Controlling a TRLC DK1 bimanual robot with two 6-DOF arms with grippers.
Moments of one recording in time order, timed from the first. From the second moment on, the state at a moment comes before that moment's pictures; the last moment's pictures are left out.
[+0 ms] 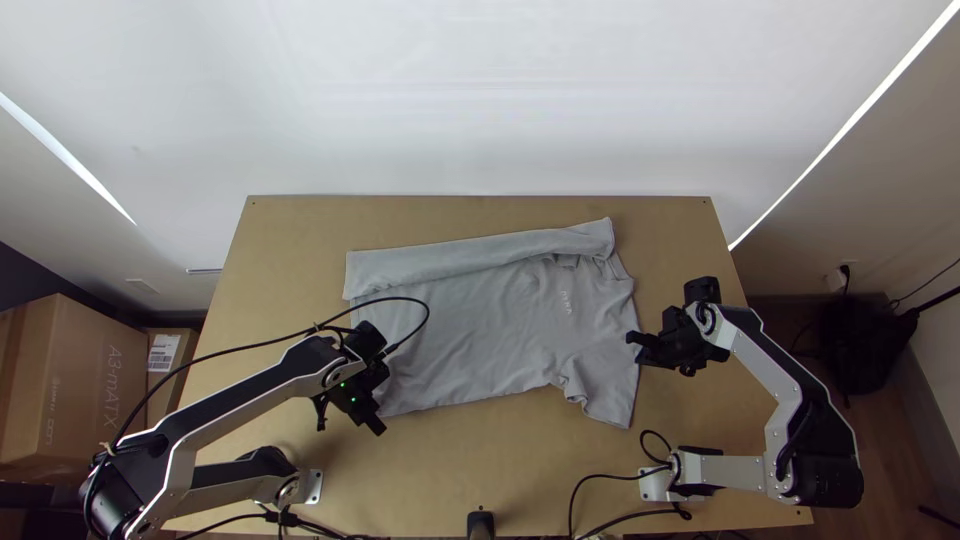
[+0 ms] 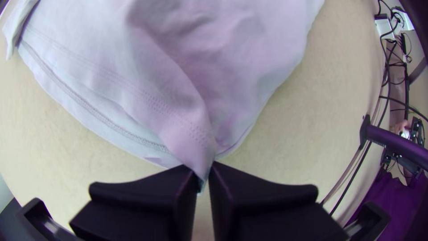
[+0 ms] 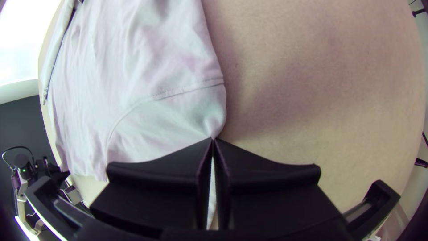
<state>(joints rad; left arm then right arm) -0.61 1.33 0.73 -0.94 0.12 0.14 -0.10 1.43 0.77 -0.81 -0.29 0.13</state>
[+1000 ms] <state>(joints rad) -0.31 1.11 0.80 -0.90 0.15 0.23 -0.11 1.38 1.03 -0.93 -0.27 0.03</state>
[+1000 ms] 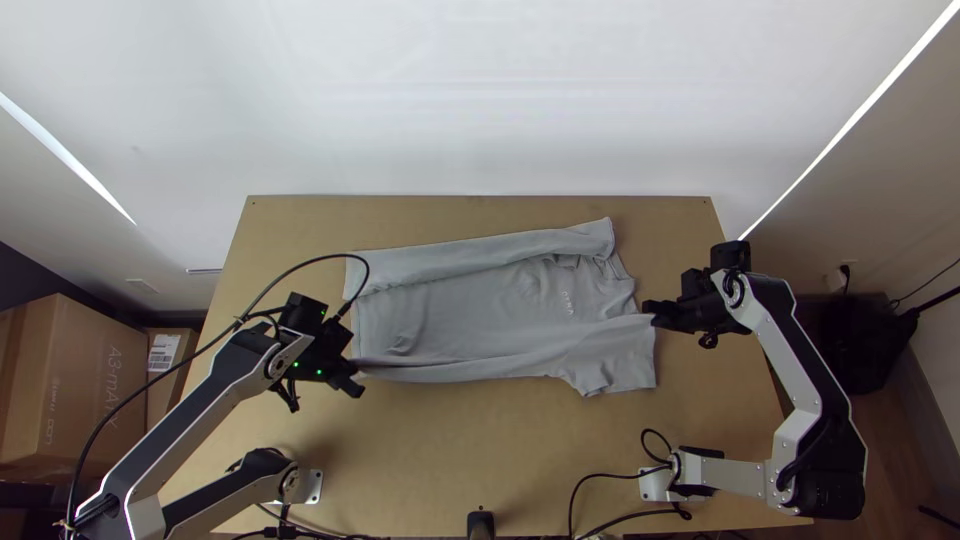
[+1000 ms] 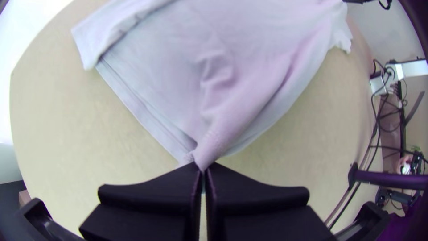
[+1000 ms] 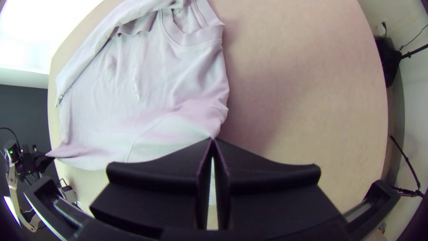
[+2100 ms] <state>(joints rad) -0.03 1.51 1.02 -0.64 0.24 0.20 0.06 1.92 1.78 -1.09 -0.21 0.08</state>
